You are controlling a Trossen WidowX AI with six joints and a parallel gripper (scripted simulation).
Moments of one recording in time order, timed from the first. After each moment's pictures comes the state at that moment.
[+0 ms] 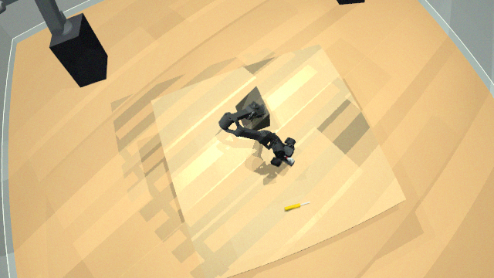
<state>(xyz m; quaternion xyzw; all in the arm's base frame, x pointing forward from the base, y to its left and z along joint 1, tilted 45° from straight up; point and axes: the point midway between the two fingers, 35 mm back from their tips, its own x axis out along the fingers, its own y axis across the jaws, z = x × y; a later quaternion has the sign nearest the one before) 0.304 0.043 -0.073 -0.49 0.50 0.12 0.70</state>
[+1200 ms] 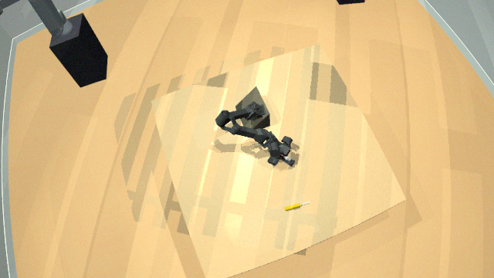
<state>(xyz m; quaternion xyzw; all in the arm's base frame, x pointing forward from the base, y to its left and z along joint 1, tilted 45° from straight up) 0.290 0.031 -0.065 -0.48 0.50 0.13 0.71</state>
